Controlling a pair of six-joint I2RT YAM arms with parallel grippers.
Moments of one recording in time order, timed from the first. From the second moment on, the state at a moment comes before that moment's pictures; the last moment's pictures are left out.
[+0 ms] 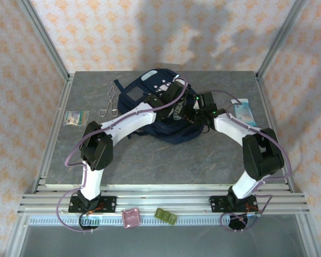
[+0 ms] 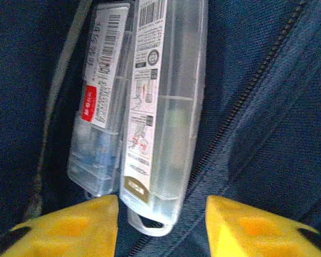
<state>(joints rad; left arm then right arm) -0.73 1.99 1.77 -0.52 -0.41 -0.14 0.36 1.65 1.05 -0.18 -0.34 0.78</state>
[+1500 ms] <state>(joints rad) -0.67 1.61 1.26 -0.27 -0.30 -0.49 0.41 1.21 0.66 -0.14 -0.22 0.77</state>
